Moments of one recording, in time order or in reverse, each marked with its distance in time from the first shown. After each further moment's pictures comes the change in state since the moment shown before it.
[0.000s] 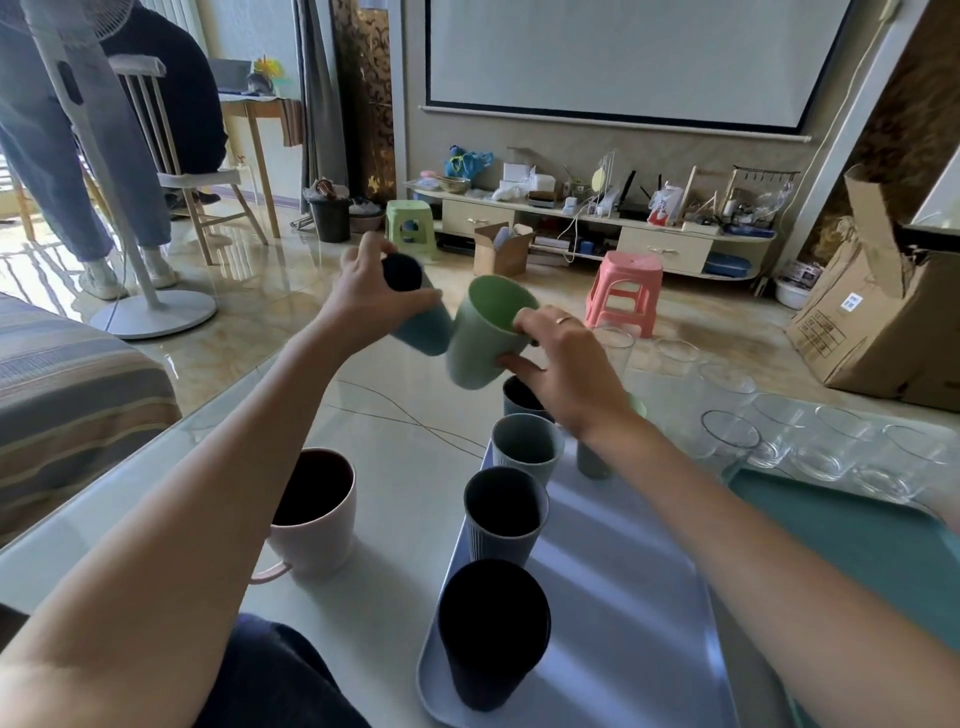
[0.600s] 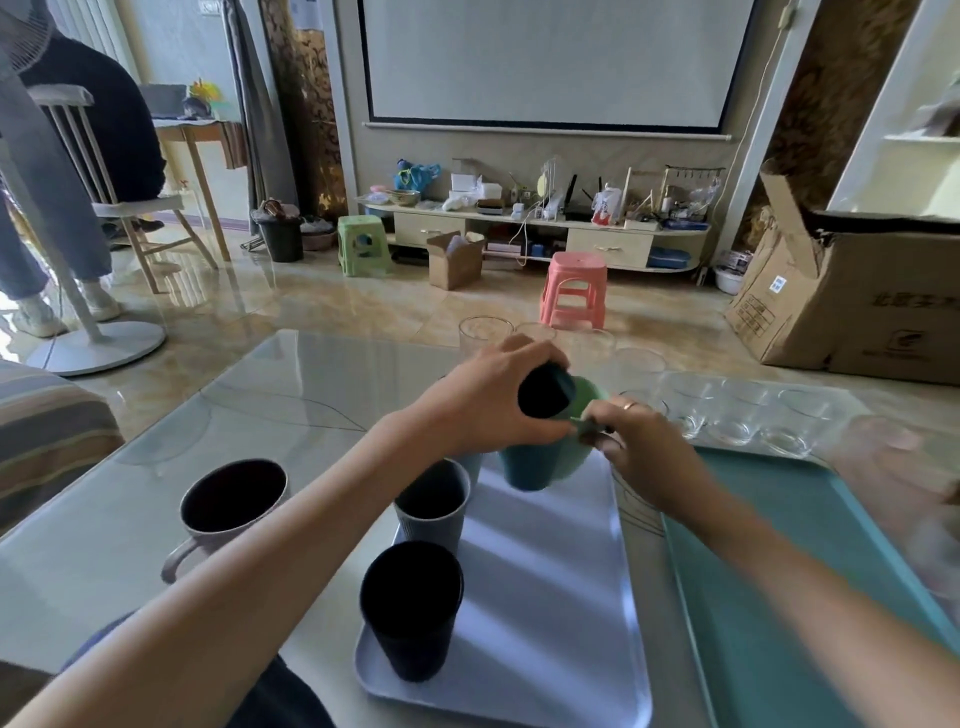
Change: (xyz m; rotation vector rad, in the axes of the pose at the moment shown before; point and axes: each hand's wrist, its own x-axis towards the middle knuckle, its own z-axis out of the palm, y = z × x) left_hand -0.122 0.116 0.087 0.147 -0.502 0.610; right_hand -0.124 0.081 -0.086 -0.147 -0.186 0.235
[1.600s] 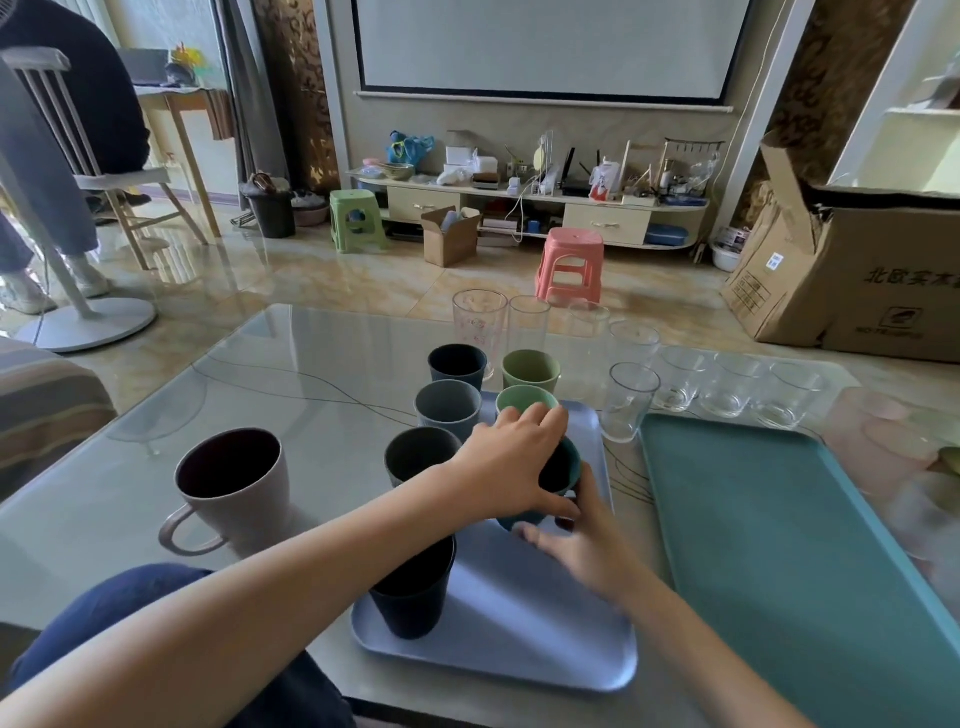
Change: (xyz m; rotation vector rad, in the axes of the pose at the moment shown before) left_hand -0.028 0.007 0.078 0.283 -0.218 -0.045; right_hand -0.082 -0.034 0.077 0.753 -0.094 0.352
